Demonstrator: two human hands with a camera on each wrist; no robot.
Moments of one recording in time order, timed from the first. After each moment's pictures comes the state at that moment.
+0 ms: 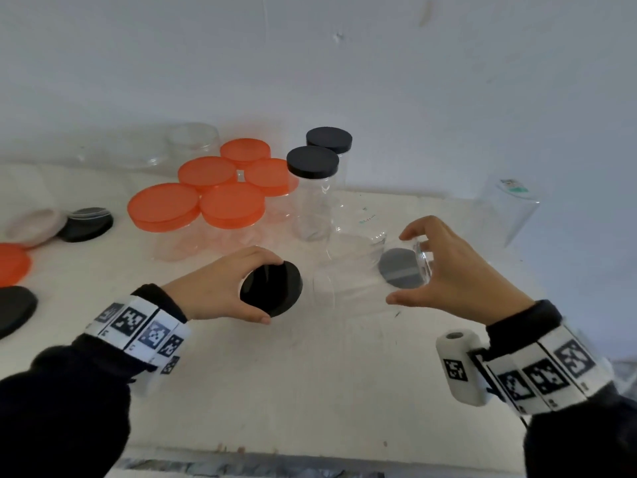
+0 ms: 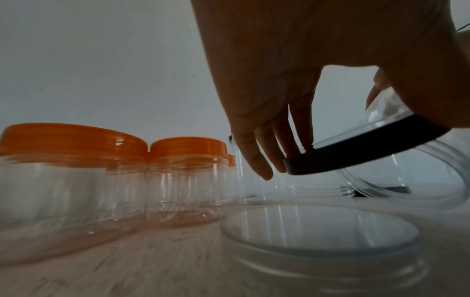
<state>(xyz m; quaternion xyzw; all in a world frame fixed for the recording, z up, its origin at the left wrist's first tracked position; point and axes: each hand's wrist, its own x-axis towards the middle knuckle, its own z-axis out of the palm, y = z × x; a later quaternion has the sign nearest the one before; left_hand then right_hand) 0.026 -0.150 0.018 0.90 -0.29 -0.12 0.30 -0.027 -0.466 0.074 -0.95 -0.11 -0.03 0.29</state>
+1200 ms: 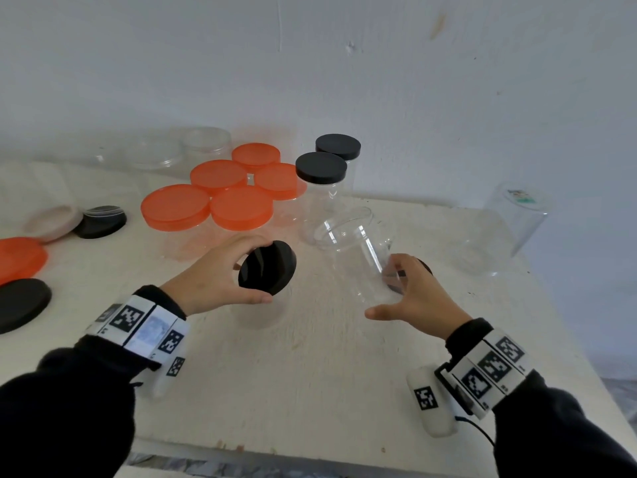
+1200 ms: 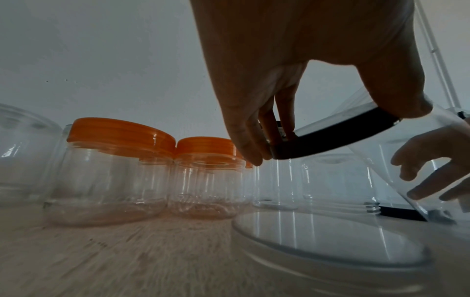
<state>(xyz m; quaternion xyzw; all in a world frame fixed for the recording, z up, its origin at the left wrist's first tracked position) 0.024 -0.142 0.017 0.90 -0.21 -0.04 0.38 -0.004 -0.453 0.012 -0.90 -0.05 0.04 0.44</state>
